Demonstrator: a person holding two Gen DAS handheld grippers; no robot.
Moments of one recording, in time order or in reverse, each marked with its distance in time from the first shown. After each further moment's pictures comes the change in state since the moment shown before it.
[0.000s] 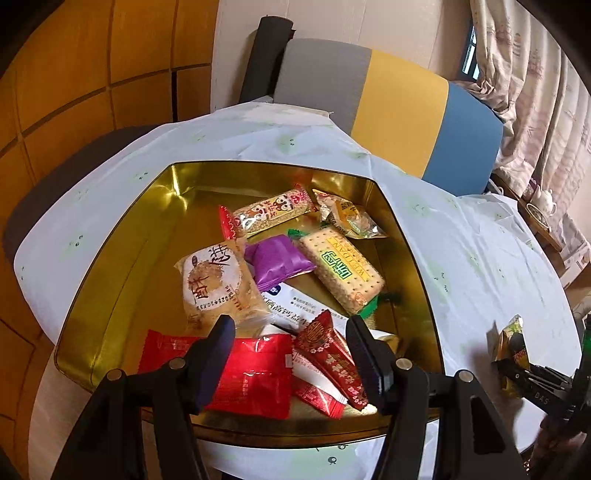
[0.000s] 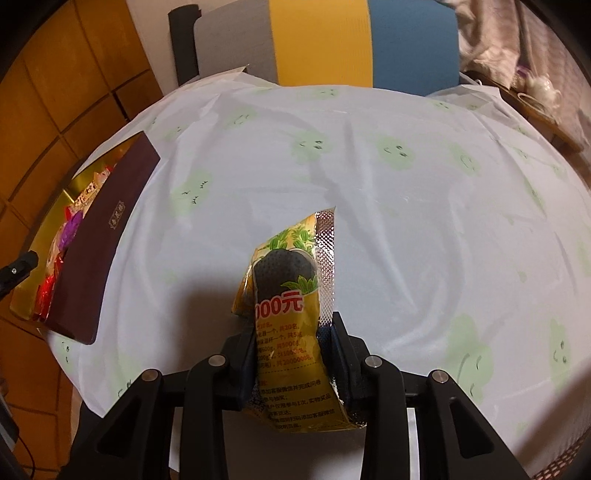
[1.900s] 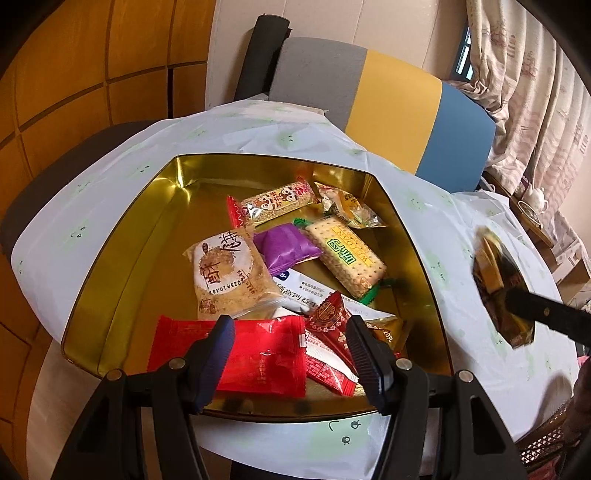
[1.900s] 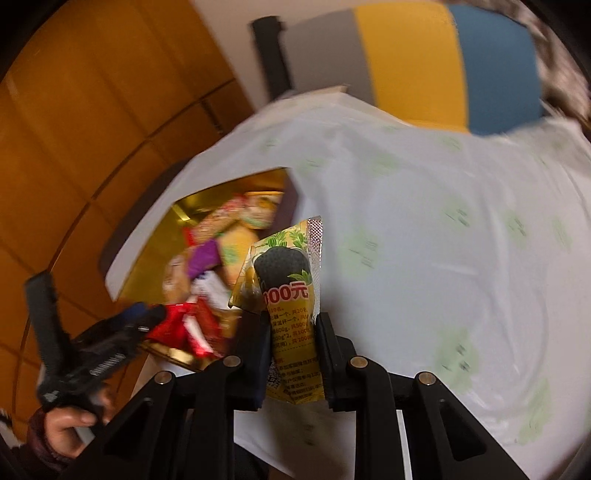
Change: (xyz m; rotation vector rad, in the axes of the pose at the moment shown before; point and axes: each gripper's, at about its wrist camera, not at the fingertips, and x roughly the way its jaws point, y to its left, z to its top) left arm -0.009 0.015 -0.010 0.010 0.004 -0.041; right arm -0.050 0.102 0.047 -0.113 -0.041 0.338
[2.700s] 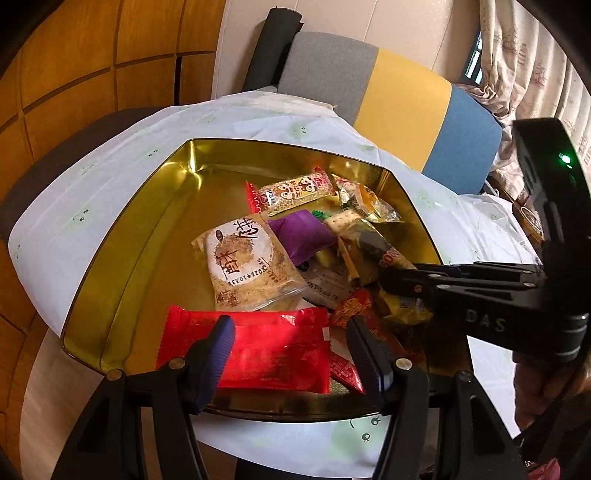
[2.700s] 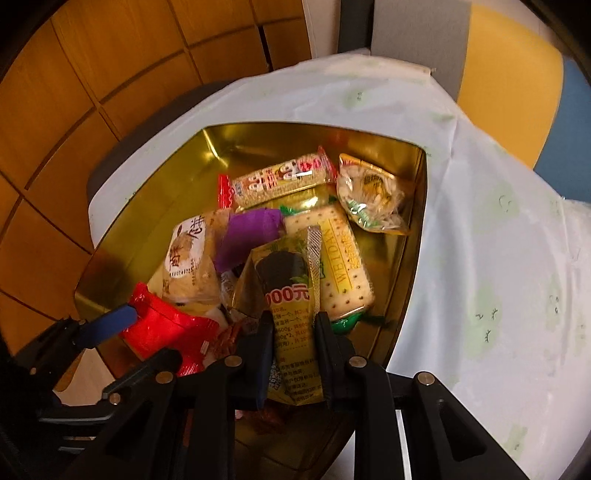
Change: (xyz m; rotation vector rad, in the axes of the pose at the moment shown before) left arm 0.010 0.022 -0.004 -0.042 0.026 -0.009; right arm 0.123 0.091 0.036 -0.276 0.195 -0.052
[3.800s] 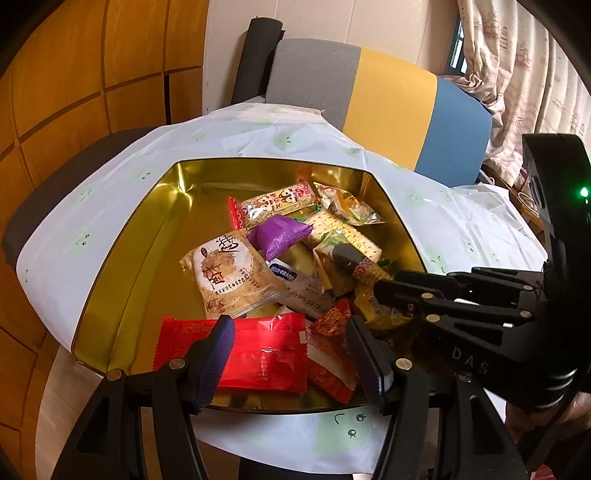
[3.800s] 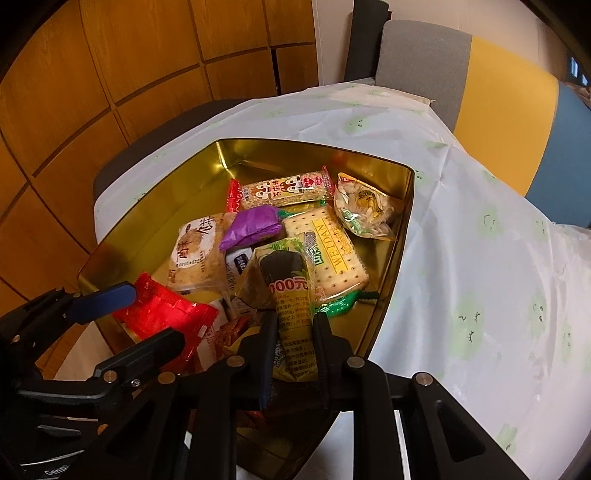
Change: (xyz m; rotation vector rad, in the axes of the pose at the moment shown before) left arm -0.018 -0.025 0.000 0.080 -0.033 0.028; right arm -0.020 0.006 -0.022 -0.058 -0.097 -0.033
